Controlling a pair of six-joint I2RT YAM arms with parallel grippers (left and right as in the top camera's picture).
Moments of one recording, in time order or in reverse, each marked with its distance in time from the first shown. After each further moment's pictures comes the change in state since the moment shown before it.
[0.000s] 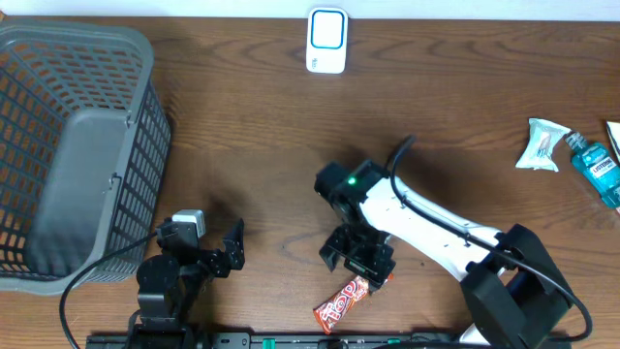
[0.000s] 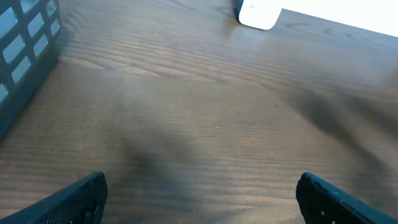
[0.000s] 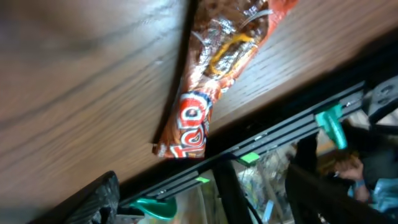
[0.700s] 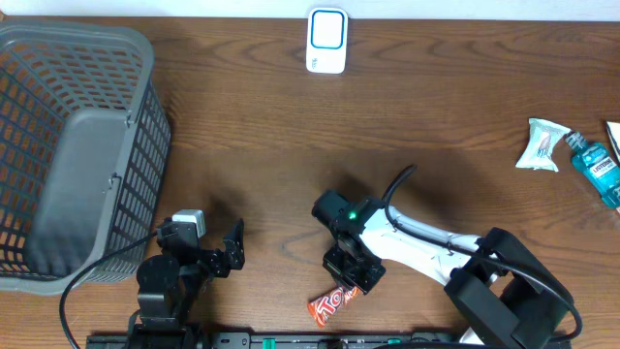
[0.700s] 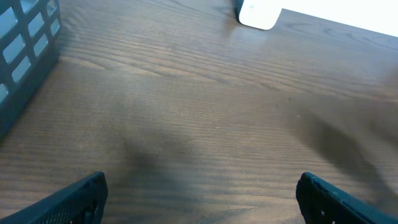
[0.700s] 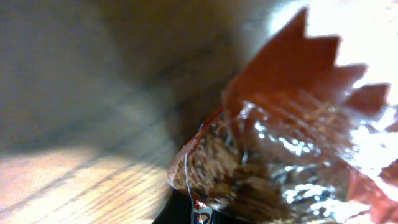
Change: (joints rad) left arm 0.000 0.000 0.000 0.000 0.000 0.000; right arm 0.063 -0.009 -0.244 0.411 0.044 0.219
